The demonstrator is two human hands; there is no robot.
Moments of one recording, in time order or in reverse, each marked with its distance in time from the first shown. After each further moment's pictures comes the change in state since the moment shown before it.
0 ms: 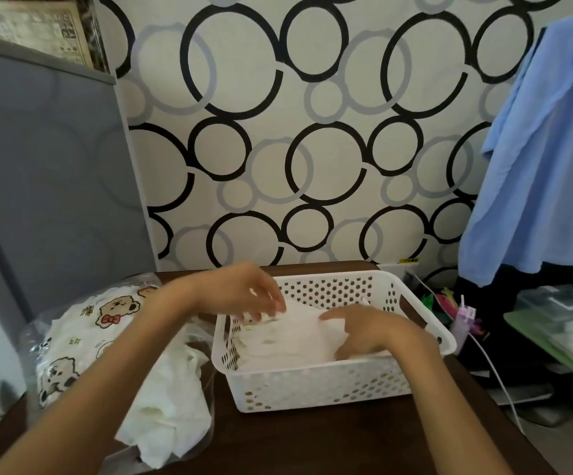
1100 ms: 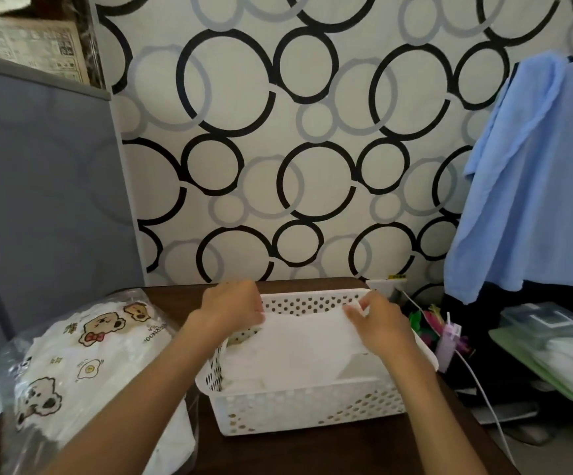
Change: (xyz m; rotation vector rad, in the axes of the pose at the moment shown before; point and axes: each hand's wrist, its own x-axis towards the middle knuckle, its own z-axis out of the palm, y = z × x) left_hand 0.052 -0.022 0.023 0.342 0.379 -0.306; right_hand 0.002 0.022 -0.003 0.260 0.652 0.239
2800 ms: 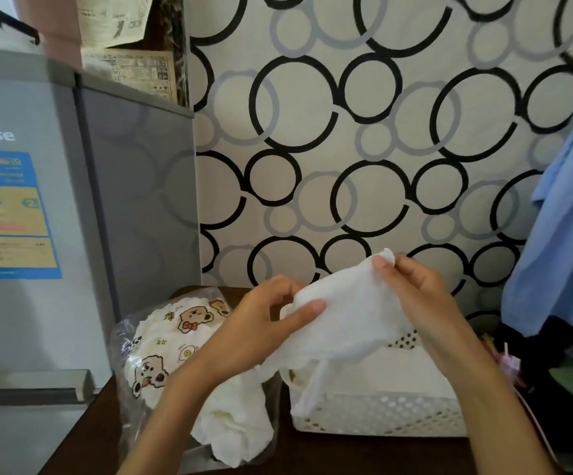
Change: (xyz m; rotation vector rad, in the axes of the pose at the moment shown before) left_hand -0.119 -0.038 -0.042 -0.897 0.271 0.318; right_hand -0.070 -0.096 -0.038 0.855 -0.132 -0.306
